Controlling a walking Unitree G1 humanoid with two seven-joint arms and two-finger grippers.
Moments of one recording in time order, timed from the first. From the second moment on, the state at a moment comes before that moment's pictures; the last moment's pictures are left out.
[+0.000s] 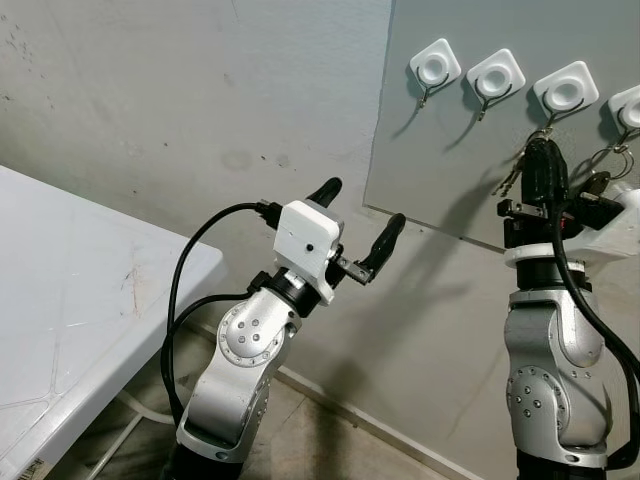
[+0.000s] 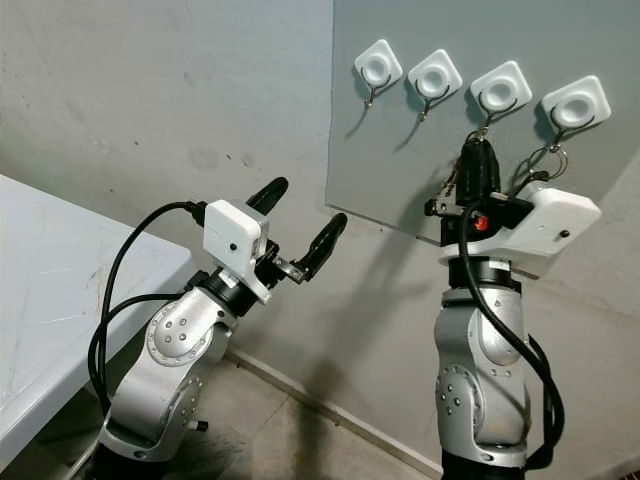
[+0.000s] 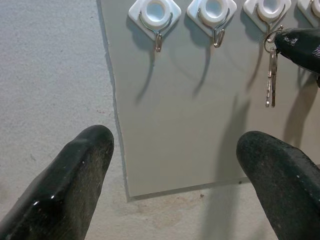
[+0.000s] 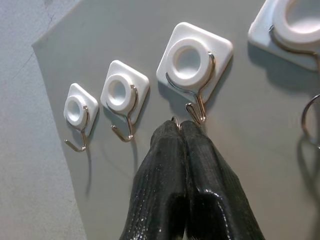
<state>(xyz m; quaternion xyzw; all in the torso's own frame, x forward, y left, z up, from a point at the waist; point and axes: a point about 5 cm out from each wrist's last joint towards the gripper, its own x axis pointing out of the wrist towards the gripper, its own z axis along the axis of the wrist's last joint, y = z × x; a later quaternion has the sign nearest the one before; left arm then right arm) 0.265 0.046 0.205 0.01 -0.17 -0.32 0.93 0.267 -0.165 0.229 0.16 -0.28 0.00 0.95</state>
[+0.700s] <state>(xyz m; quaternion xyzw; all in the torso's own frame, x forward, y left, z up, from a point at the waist) 0.256 0.036 0.211 0.03 -0.18 -0.36 0.91 0.267 -0.164 0.236 0.17 -0.29 0.01 0.94</state>
